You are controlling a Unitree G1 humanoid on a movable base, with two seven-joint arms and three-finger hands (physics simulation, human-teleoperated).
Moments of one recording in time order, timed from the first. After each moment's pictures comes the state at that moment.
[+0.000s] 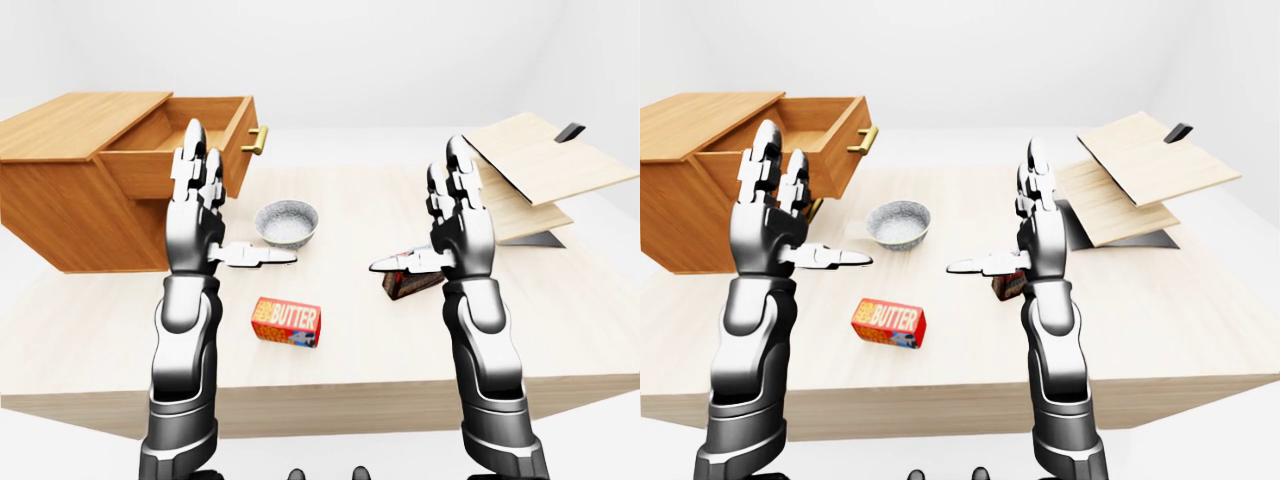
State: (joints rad) left arm -0.33 0.11 0.11 -0.31 -0.07 0.09 -0.04; right arm -0.27 -0.05 -0.06 -0.32 0.04 0.09 0.01
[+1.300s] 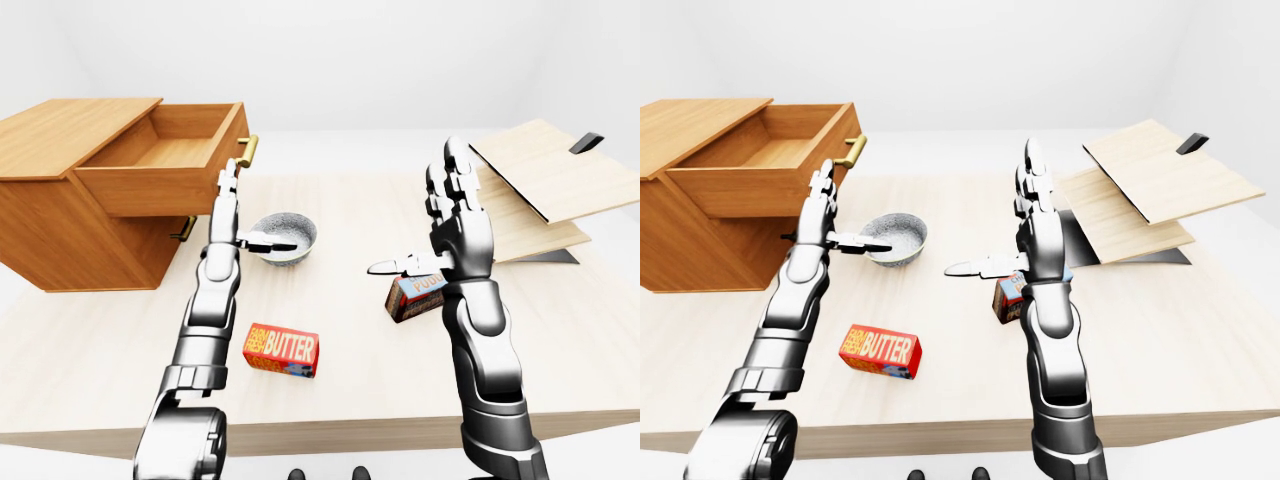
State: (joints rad) left arm -0.62 0.17 0.09 0.36 0.14 0.09 0.05; right arm -0.26 -0.05 -0.05 -0.33 0.01 0.09 0.02
